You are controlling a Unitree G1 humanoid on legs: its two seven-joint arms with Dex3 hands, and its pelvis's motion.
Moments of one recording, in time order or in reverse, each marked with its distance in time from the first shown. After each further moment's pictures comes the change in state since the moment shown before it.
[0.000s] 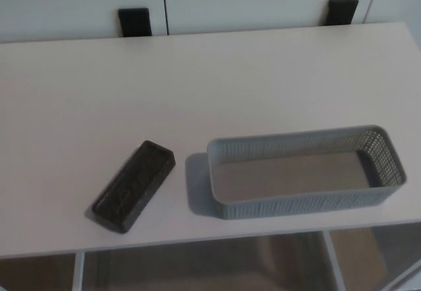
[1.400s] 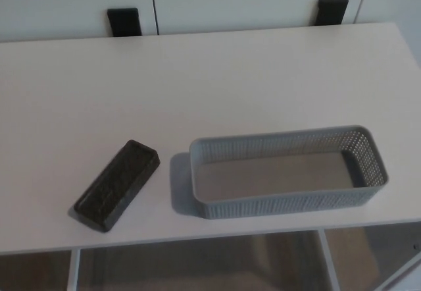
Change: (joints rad) left_arm 0.332 0.004 -0.228 -0.839 0.037 -0.033 -0.051; right_arm 0.000 0.000 0.003 -0.003 0.000 -0.003 0.000
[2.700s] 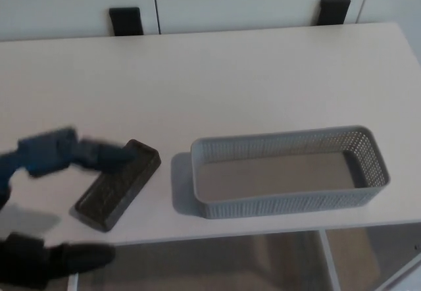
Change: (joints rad) left_arm -0.112 0.191 0.358 -1.126 -0.352 0.076 -0.074; right_arm -0.051 0.000 0.032 -0.003 -0.010 0.000 -0.002
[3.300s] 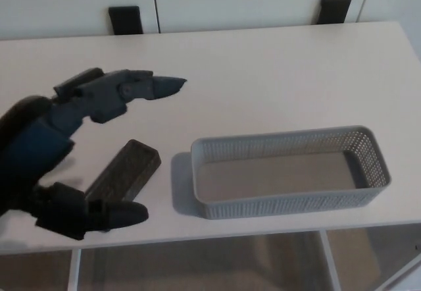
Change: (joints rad) left_arm -0.260 0.078 -0.203 0.065 0.175 0.220 -0.012; right_arm -0.027 0.000 0.009 -0.002 -0.016 0.000 0.000
